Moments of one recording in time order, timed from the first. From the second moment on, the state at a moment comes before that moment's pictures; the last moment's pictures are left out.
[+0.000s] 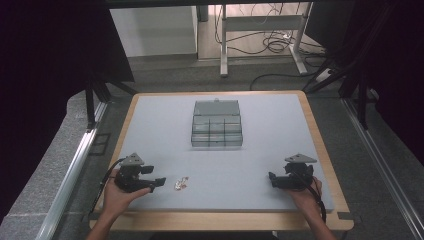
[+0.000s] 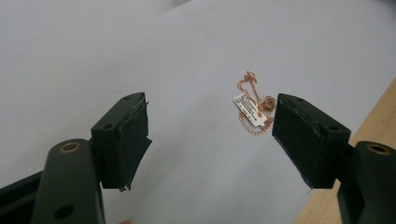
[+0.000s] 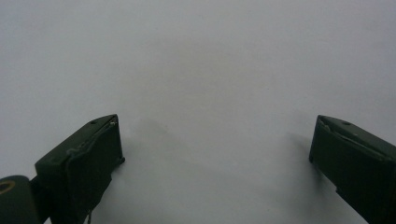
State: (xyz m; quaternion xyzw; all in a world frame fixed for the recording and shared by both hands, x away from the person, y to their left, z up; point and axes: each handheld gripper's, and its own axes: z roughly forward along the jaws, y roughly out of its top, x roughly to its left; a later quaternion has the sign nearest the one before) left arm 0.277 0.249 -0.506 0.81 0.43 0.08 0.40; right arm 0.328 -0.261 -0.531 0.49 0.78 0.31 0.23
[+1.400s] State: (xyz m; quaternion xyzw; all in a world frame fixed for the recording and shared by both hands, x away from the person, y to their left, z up) left arm 0.269 0.251 -0.481 0.81 0.41 0.11 0.40; right arm 0.324 -0.261 -0.531 0.48 0.79 0.32 0.23
